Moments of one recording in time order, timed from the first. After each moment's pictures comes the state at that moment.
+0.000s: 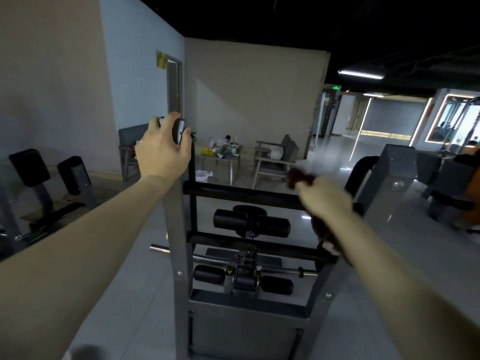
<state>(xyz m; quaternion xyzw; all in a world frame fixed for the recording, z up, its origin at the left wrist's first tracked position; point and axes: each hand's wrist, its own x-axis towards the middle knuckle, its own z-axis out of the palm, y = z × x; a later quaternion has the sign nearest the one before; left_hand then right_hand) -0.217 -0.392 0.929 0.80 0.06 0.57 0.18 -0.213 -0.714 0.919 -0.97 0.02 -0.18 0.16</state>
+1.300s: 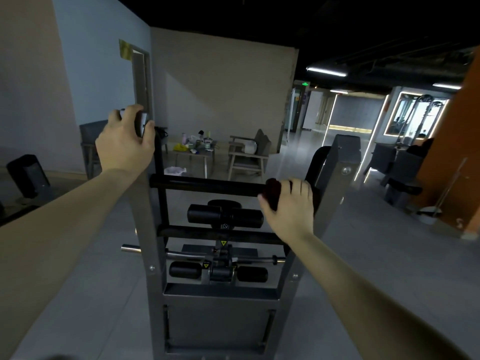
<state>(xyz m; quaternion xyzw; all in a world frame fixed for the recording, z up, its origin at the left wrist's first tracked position) -0.229 -0.398 0.932 0.82 0.07 0.53 0.21 -0.221 -0.745 0.838 -0.91 -0.09 -0.41 0.08</state>
